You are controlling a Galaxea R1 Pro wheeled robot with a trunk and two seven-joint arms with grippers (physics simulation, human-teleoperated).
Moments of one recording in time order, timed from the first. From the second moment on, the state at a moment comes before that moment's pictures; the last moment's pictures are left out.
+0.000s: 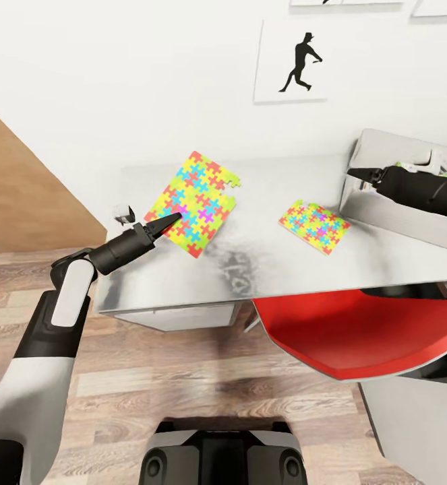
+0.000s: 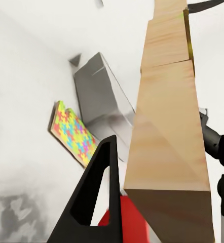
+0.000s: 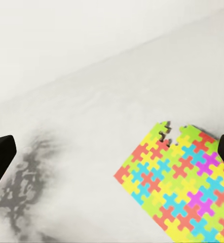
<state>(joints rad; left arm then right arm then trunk) -0.88 0.11 0.02 -1.36 0.87 0.80 -0.67 -1.10 -0.47 -0.05 -1.62 -1.15 1.04 -0.20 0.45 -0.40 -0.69</state>
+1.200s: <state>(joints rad) -0.82 0.00 0.02 -1.53 0.93 0.88 -0.49 -1.11 -0.47 -0.01 -1.62 -1.15 1.04 -0.07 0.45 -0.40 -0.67</state>
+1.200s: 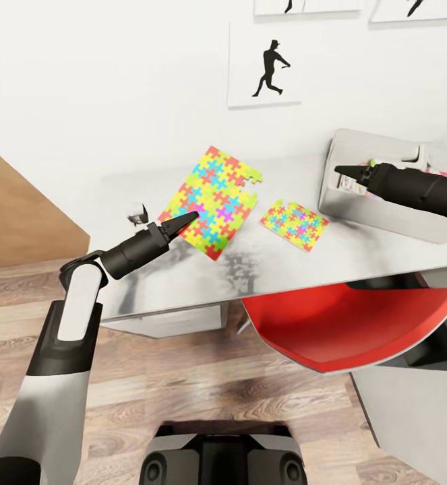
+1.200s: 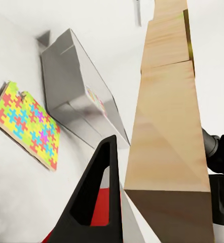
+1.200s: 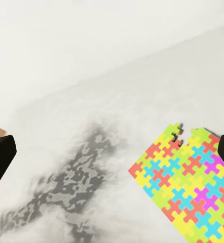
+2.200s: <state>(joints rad) -0.82 0.00 0.01 -1.55 0.94 0.88 -0.48 -1.11 -0.47 -0.01 -1.62 -1.15 1.04 -0.07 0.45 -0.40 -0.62</state>
